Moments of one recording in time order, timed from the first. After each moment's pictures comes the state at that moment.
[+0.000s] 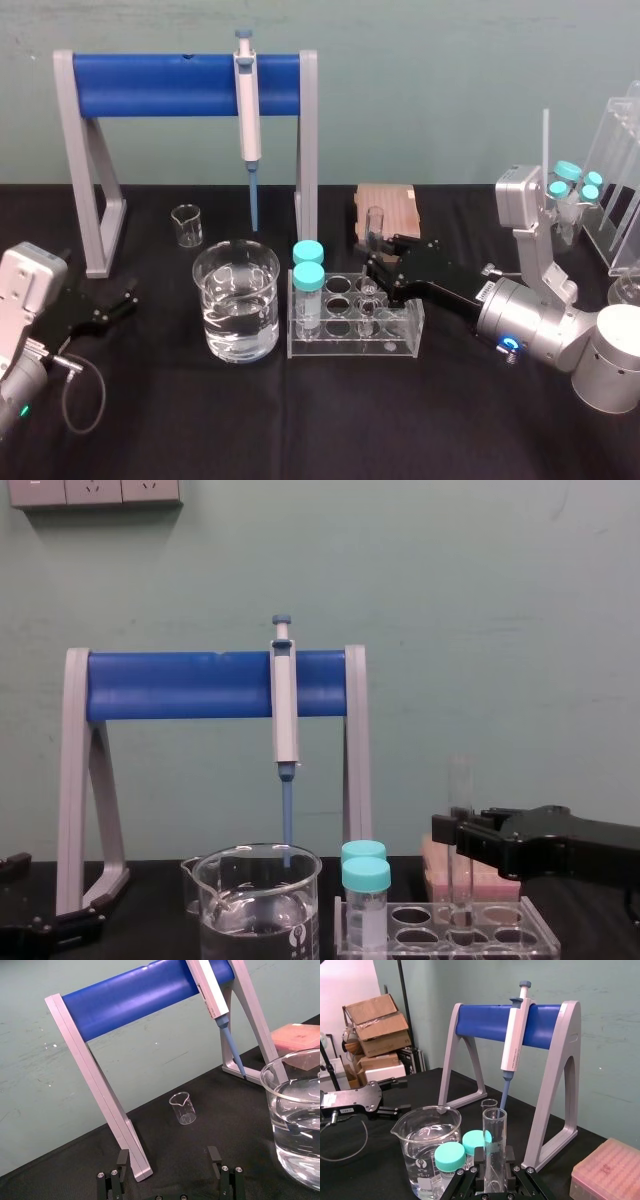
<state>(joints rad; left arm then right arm) -0.20 0.60 0.45 -1.41 -0.25 -0.12 0.03 0.41 0.43 -0.45 -1.28 0.51 -0.05 0.60</state>
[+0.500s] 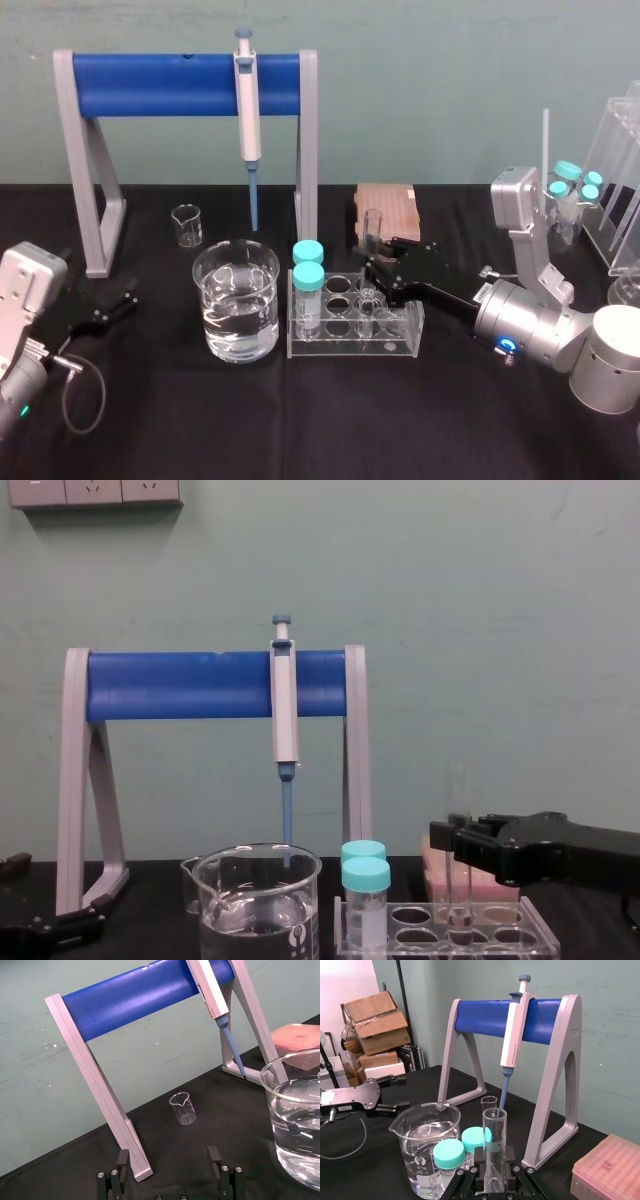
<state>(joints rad) -0.20 0.60 0.45 -1.41 -0.25 -0.12 0.03 0.41 0.42 -0.45 -1.27 0.50 -0.04 0.60</state>
